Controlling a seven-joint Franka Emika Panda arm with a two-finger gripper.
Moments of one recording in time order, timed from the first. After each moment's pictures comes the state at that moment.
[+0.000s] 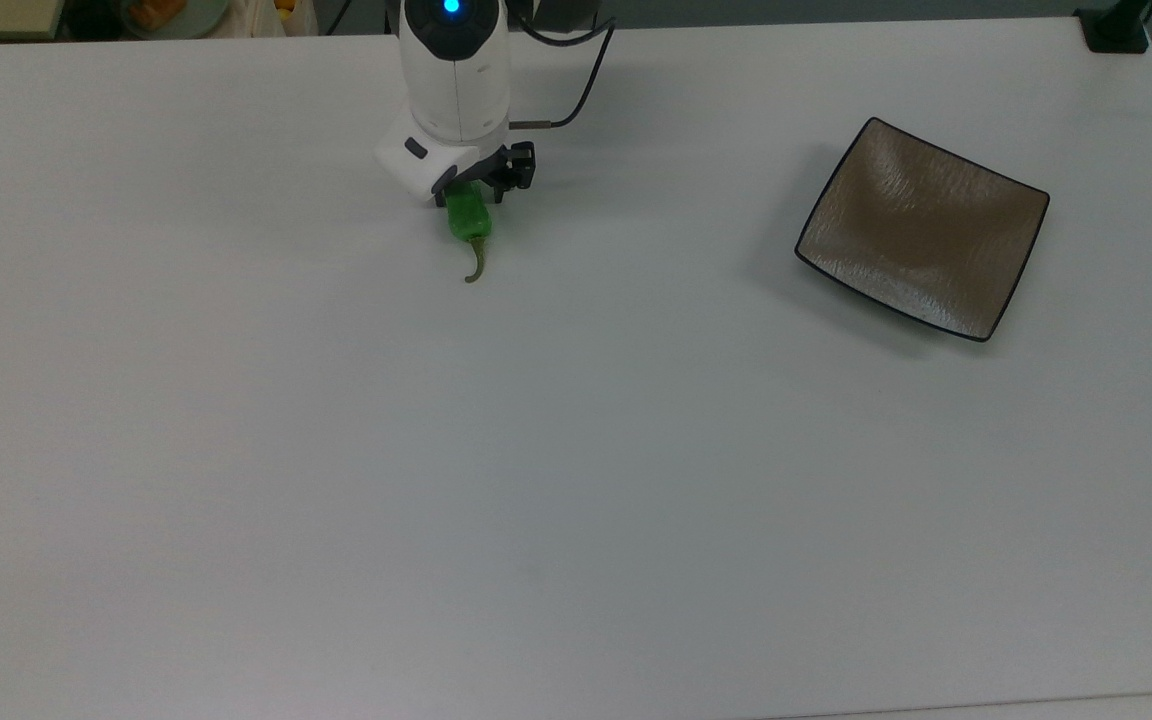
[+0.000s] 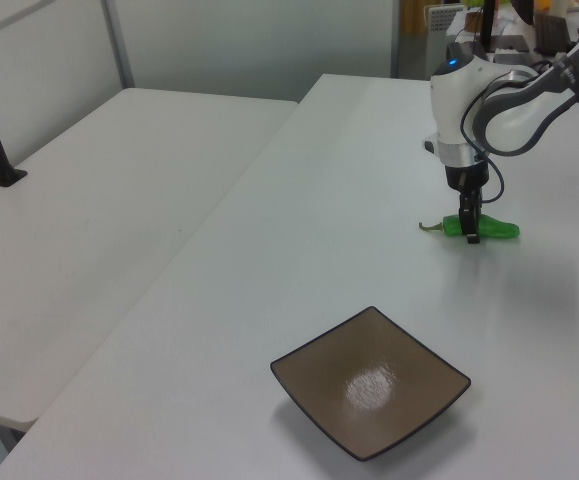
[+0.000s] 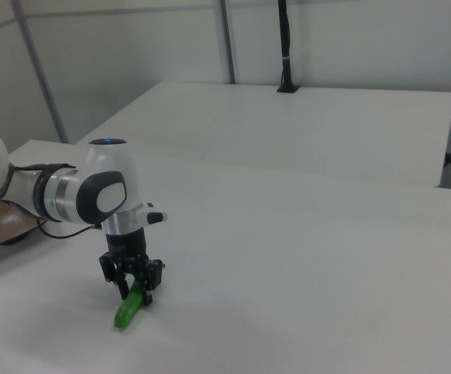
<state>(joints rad) 0.00 0.15 0.09 -2.21 -0.10 2.16 -0.02</state>
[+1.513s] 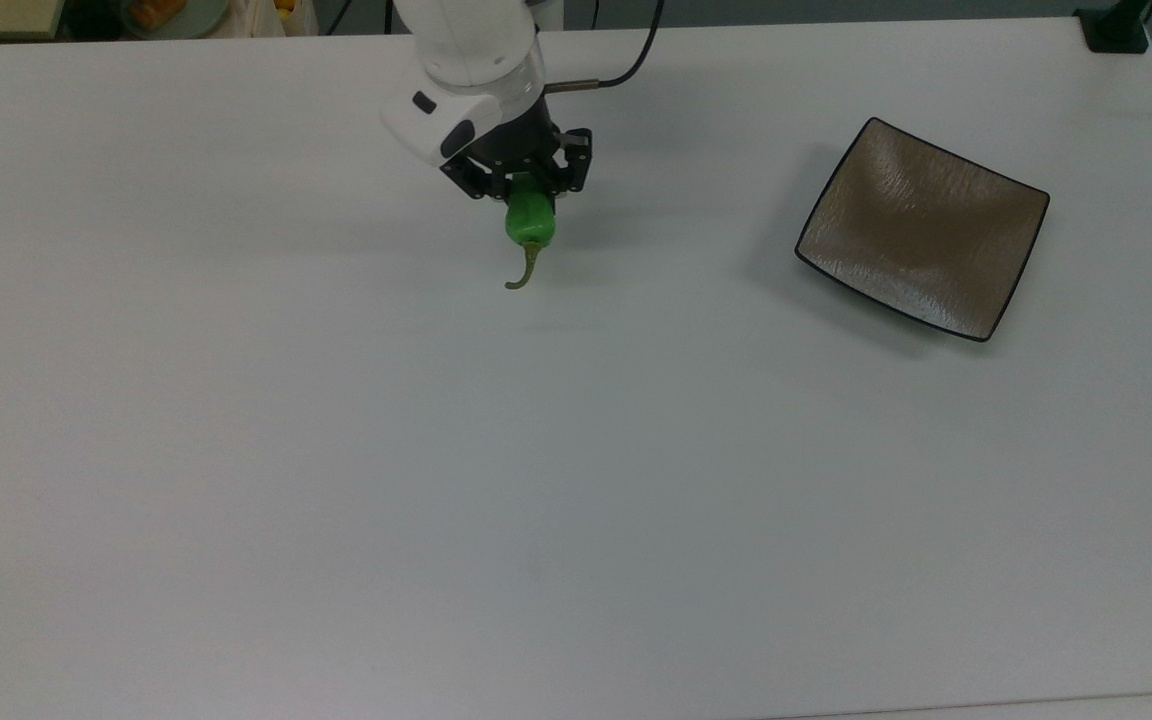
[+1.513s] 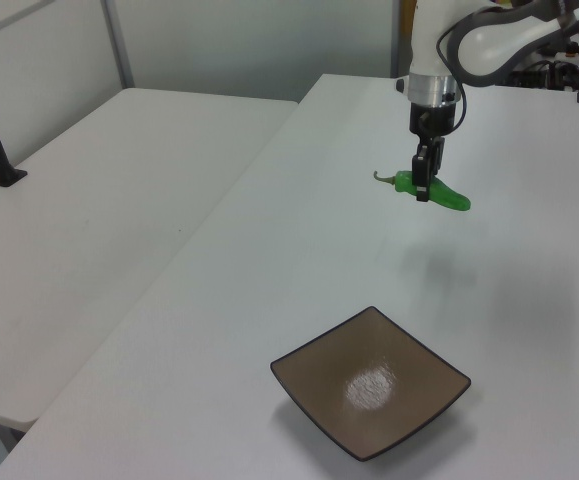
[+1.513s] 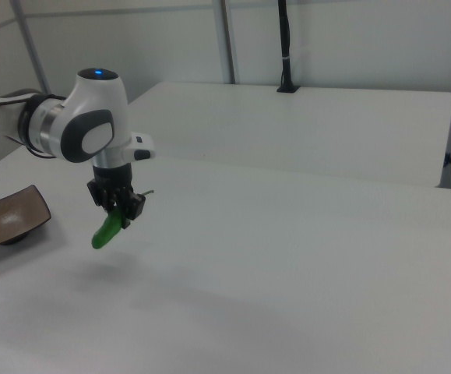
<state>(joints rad) 0.03 0.12 0.11 -1.96 0.16 2.07 -0.01</state>
